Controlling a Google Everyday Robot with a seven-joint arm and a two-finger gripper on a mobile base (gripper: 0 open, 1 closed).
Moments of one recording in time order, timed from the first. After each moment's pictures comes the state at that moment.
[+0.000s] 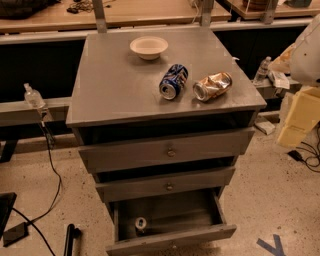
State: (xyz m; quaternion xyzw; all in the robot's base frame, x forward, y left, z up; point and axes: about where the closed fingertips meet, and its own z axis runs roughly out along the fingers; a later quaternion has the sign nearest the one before) arm 0.438 -0.216 0.978 -0.60 0.78 -0.04 0.16
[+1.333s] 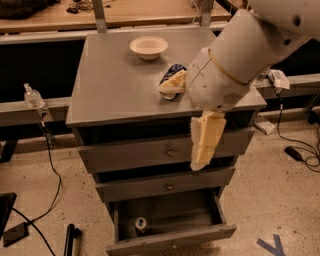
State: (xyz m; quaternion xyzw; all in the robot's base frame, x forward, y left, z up) arm 0.440 -0.042 0.932 -0.79 0.56 0.10 0.23
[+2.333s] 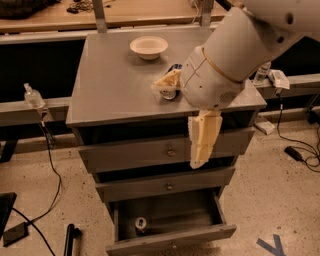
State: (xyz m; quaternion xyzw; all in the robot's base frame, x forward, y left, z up) arm 0.441 -0.032 0.933 -0.82 0.52 0.09 0.23
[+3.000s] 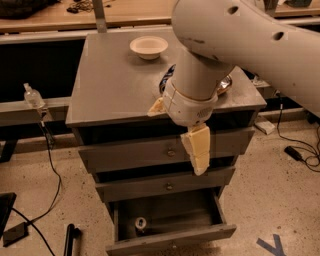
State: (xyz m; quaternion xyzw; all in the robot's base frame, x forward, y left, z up) arm 0.459 -0.041 0.864 -0.87 0.48 0.03 0.10
